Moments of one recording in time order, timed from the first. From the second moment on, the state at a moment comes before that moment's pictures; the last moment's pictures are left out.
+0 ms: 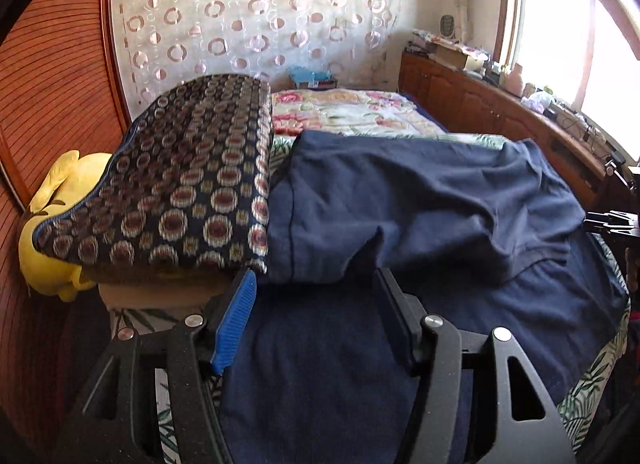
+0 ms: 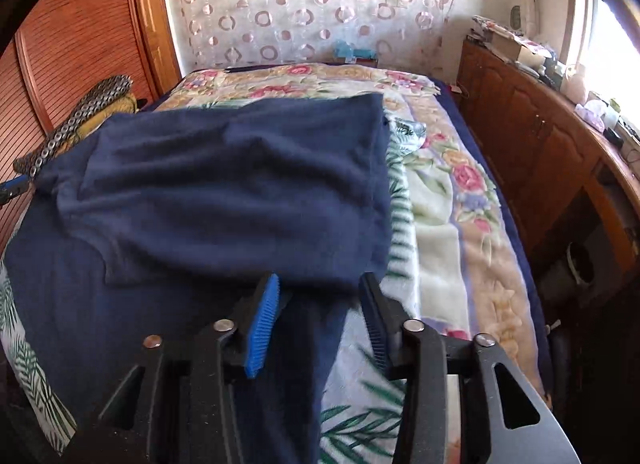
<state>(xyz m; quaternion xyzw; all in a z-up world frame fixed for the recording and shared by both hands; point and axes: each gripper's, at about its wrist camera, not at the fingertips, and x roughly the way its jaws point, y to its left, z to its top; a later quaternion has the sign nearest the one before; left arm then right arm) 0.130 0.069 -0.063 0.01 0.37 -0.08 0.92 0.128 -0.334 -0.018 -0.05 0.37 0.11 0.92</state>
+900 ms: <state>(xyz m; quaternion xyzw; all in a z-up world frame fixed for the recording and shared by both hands) 0.163 0.075 -0.088 -0.06 0.39 -0.06 0.92 0.122 -0.340 -0.034 -0.01 0.36 0.11 0.93</state>
